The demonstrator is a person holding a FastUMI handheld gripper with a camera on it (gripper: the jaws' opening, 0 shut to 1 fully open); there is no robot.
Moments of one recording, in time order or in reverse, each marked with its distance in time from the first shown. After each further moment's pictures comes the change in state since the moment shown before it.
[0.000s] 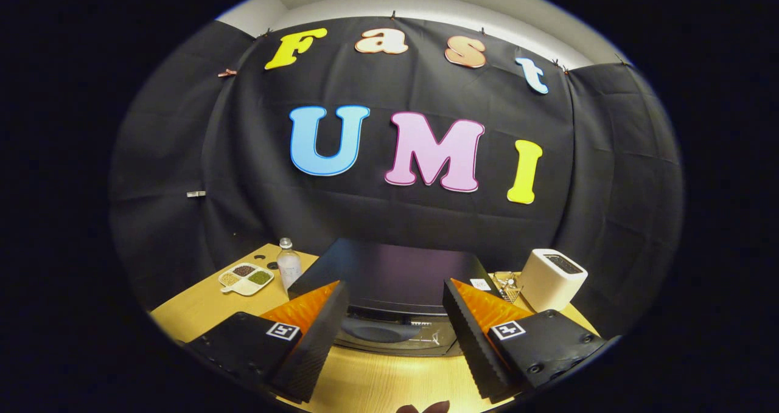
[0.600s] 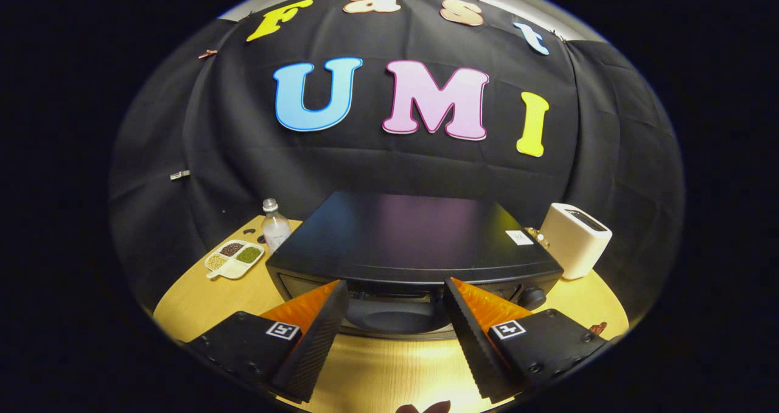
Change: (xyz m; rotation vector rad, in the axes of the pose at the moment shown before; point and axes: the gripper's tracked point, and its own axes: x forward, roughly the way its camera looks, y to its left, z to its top) arm 0.053 0.022 -0.077 0.082 0.185 -0.020
